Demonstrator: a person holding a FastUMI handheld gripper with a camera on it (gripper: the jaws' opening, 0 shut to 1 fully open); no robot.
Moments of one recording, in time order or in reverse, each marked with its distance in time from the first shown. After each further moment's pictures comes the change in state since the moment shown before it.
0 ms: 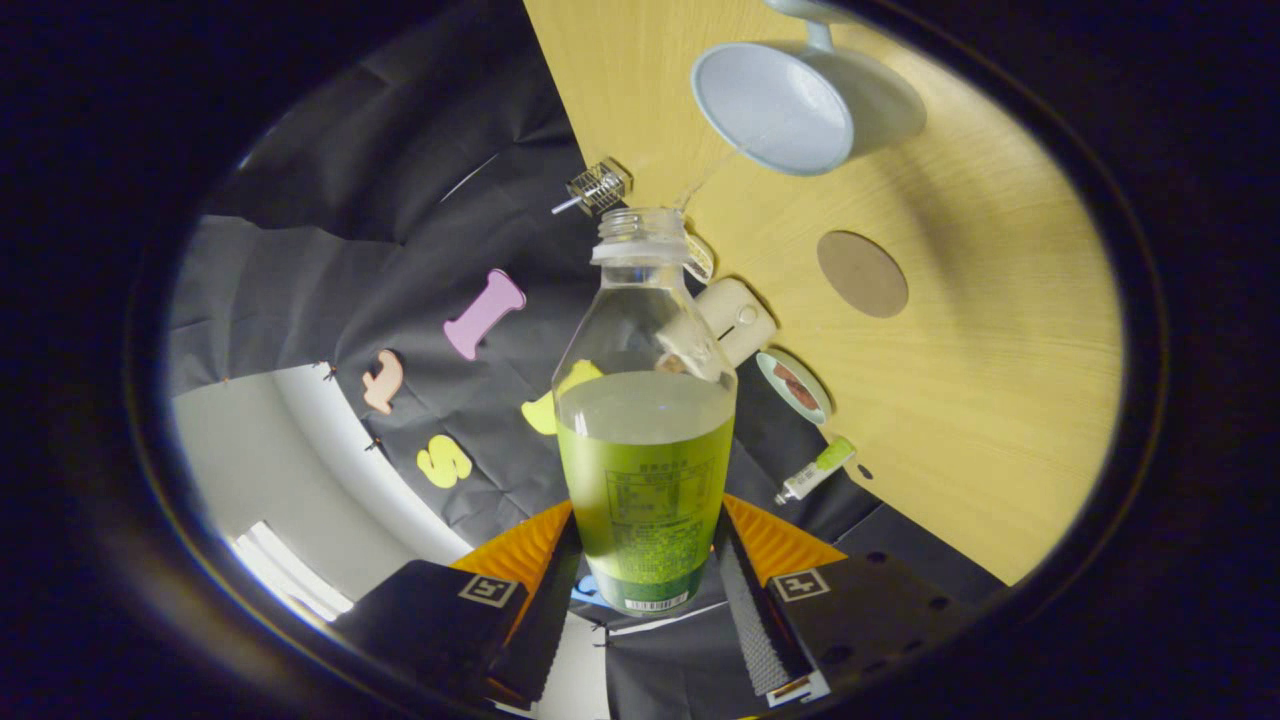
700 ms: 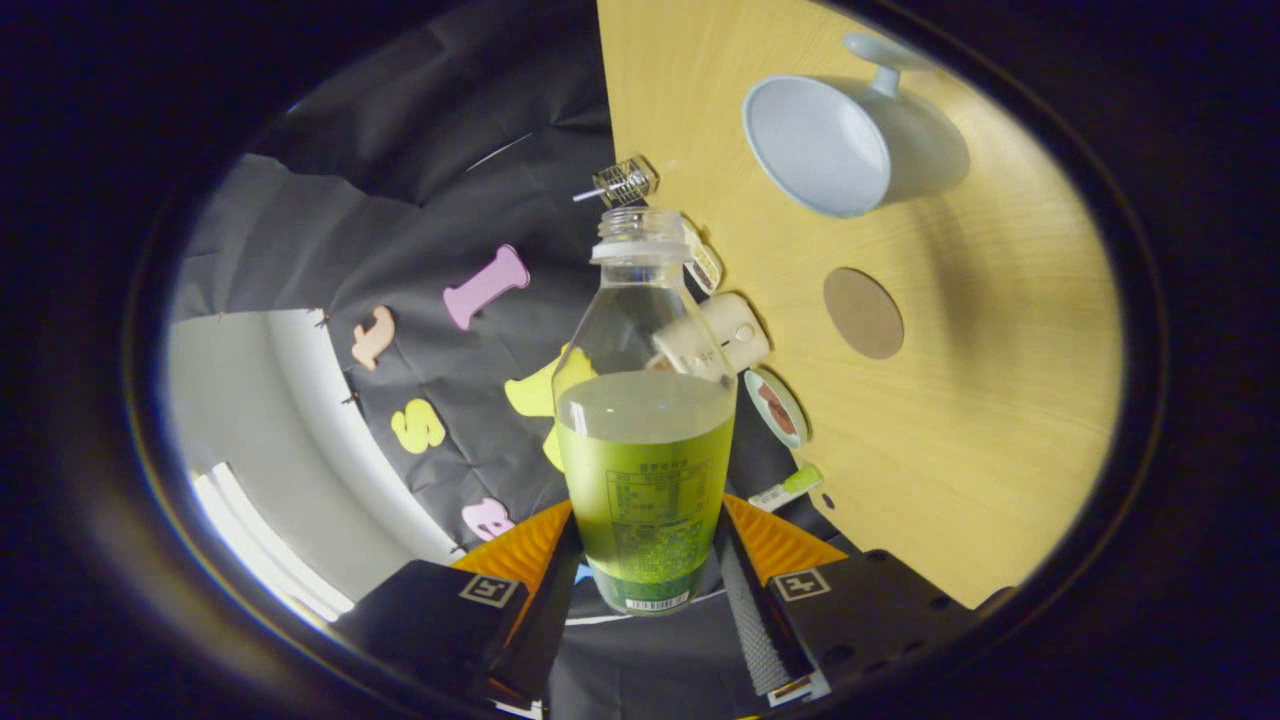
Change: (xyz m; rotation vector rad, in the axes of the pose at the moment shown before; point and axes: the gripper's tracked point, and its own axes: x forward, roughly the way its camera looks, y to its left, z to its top) arm -0.012 -0.028 0.000 -0.251 0.017 -0.086
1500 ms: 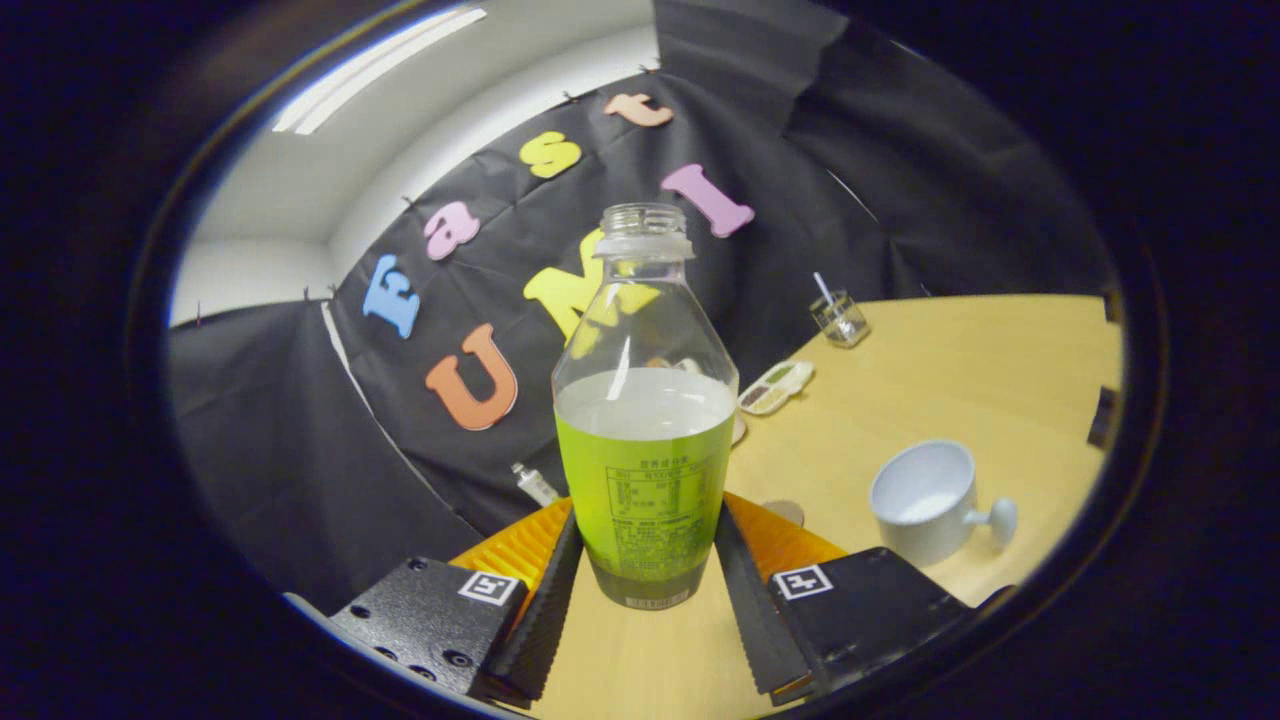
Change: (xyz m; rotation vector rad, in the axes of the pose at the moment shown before) arm -0.035 -0.029 0.020 -1.476 -0.006 -0.303
